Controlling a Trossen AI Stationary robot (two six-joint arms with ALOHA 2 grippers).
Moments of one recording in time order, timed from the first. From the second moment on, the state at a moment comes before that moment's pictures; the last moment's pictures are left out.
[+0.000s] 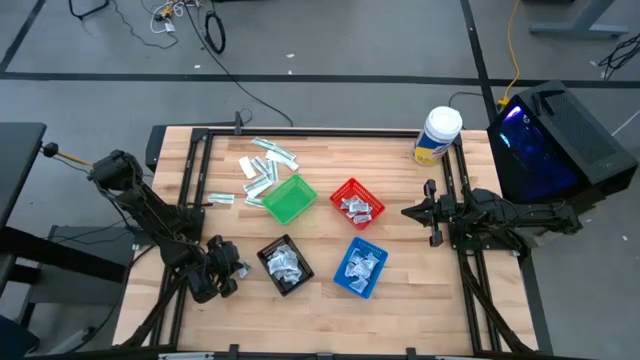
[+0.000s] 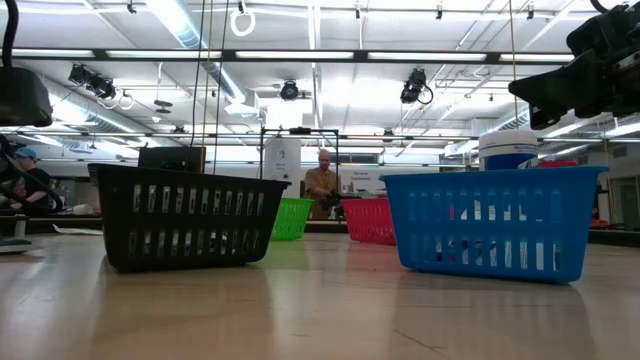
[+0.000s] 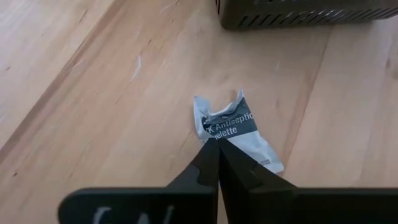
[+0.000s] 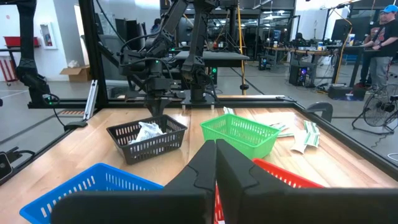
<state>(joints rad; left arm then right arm) -0.96 1.34 0.42 -0.35 -0.54 -1.38 0.03 0.01 0.02 0.01 0.01 -0.01</state>
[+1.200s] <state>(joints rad) -0.74 1.28 0.80 -0.63 -0.51 -0.83 0.03 0.01 0.02 0.01 0.01 -0.01</state>
